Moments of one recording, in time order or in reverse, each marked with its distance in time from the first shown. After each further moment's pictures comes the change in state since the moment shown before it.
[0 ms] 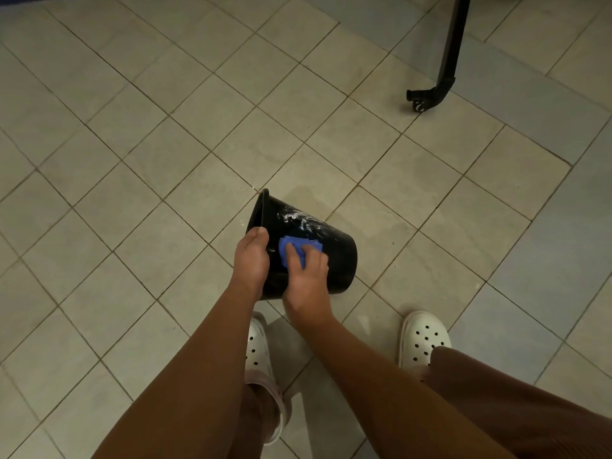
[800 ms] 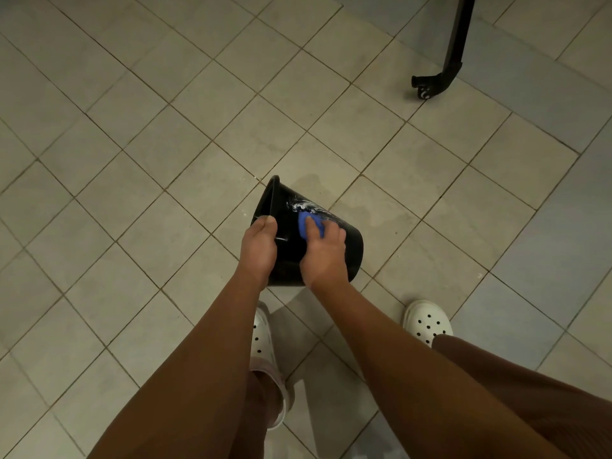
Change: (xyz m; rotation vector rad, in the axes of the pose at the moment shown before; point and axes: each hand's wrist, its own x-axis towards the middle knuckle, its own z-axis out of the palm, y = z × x) left_hand -0.001 -0.001 0.004 0.064 -0.045 0.020; right_hand 0.029 0.010 -0.023 -0.055 -0.052 0.170
